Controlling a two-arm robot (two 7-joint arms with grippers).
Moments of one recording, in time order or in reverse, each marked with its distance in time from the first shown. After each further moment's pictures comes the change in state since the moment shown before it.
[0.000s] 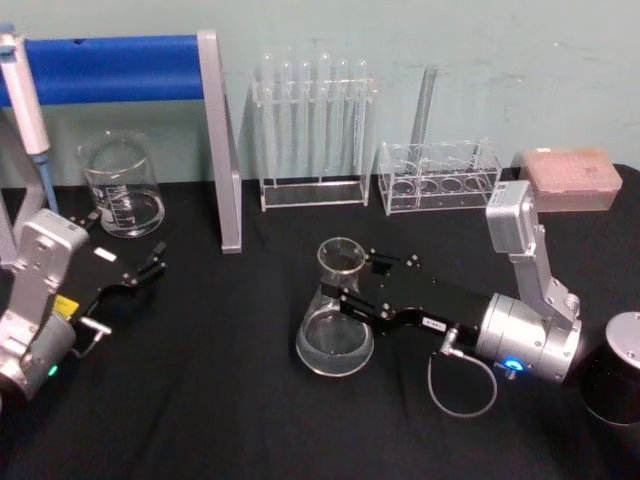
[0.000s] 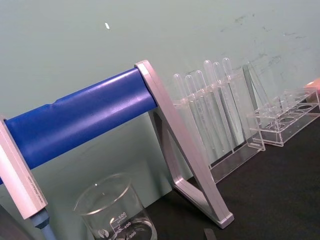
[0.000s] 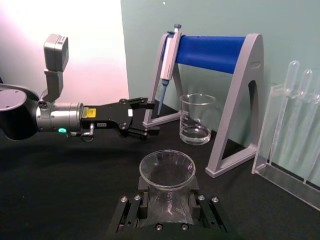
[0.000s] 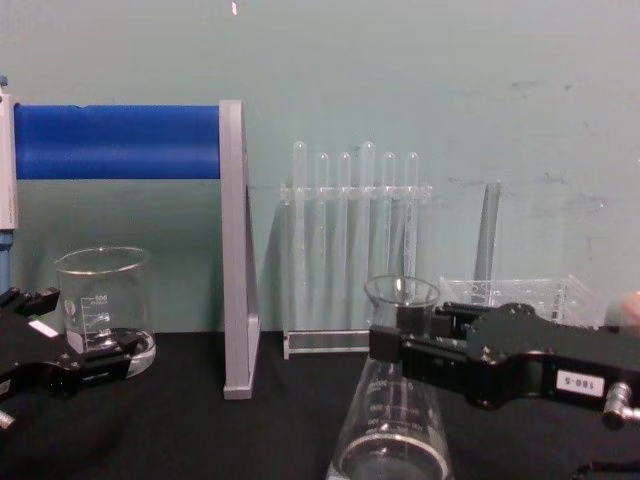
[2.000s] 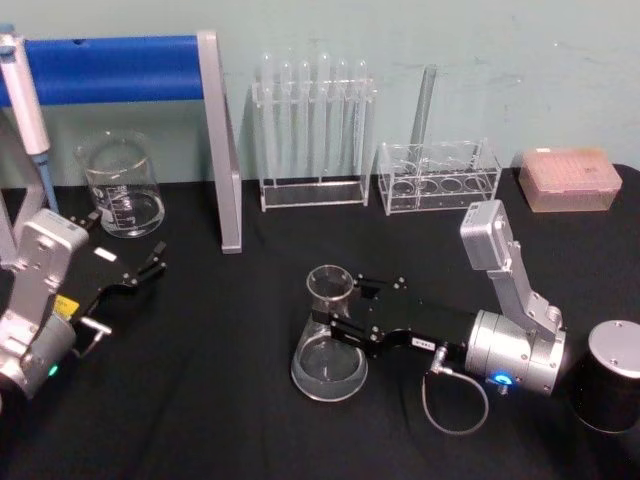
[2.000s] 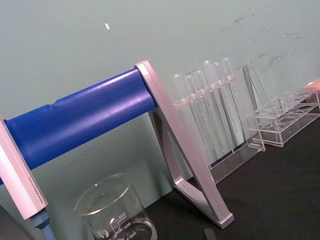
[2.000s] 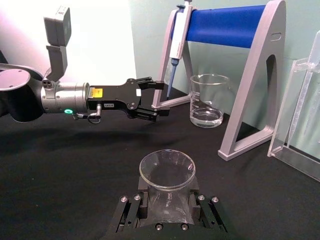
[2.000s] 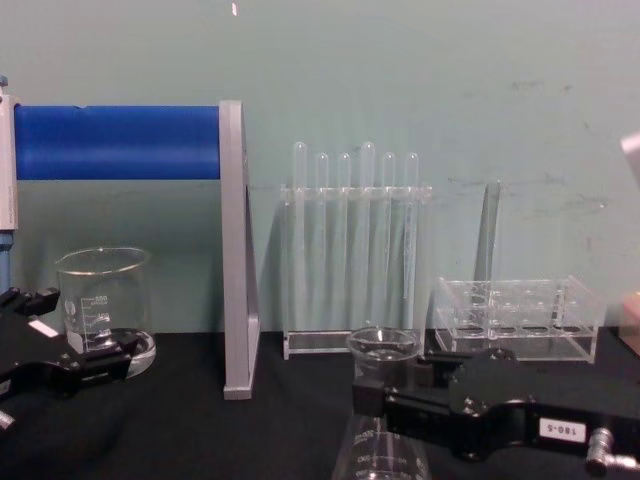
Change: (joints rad) left arm 0.000 0.000 0.000 0.000 0.000 0.000 0.000; right arm 0.023 -0.002 -0.054 0.047 -0.010 0.022 0.013
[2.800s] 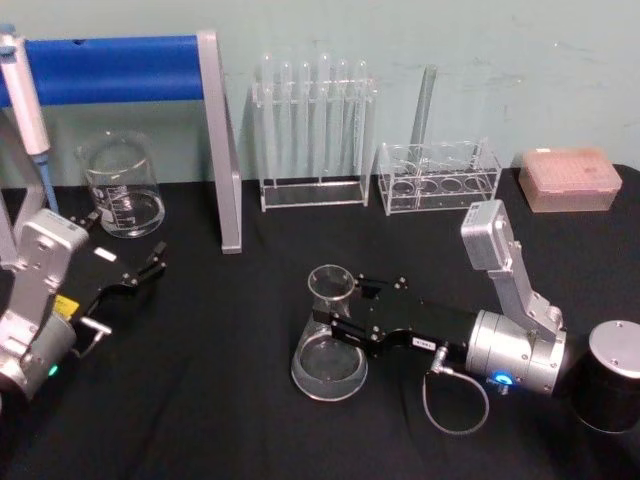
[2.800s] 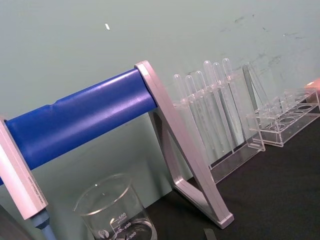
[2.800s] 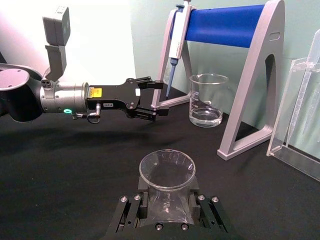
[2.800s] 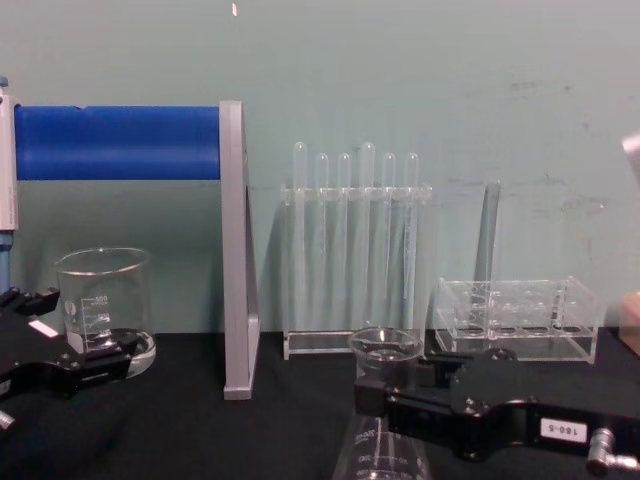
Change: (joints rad) left arm 0.000 0.000 0.000 0.000 0.000 0.000 0.000; right arm -0.001 0.000 0.001 0.000 -0.002 0.003 -0.003
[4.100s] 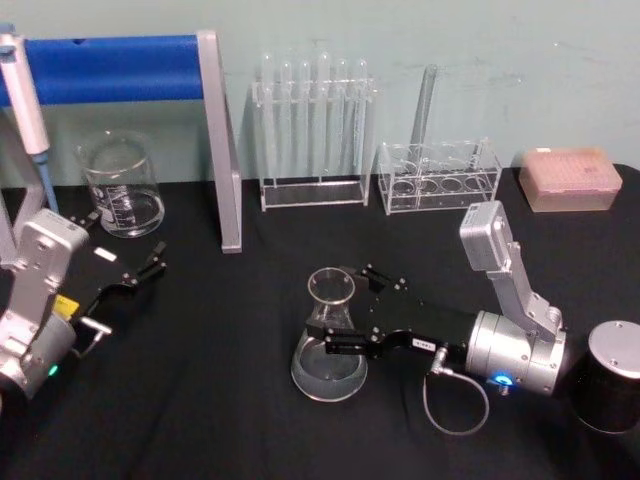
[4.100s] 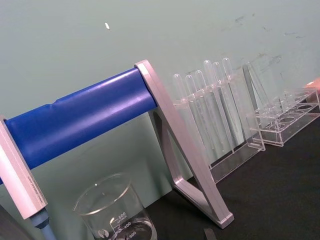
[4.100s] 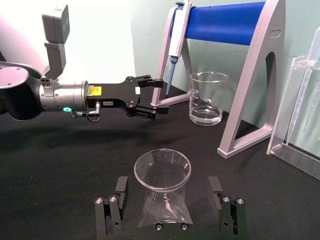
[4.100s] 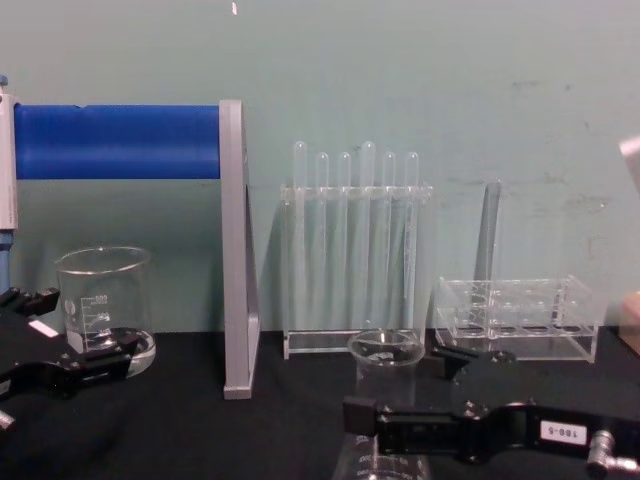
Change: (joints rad) left arm 0.000 0.000 0.000 0.000 0.000 0.000 0.000; right arm 0.000 0.000 0.000 0.000 -0.002 0.000 0.001
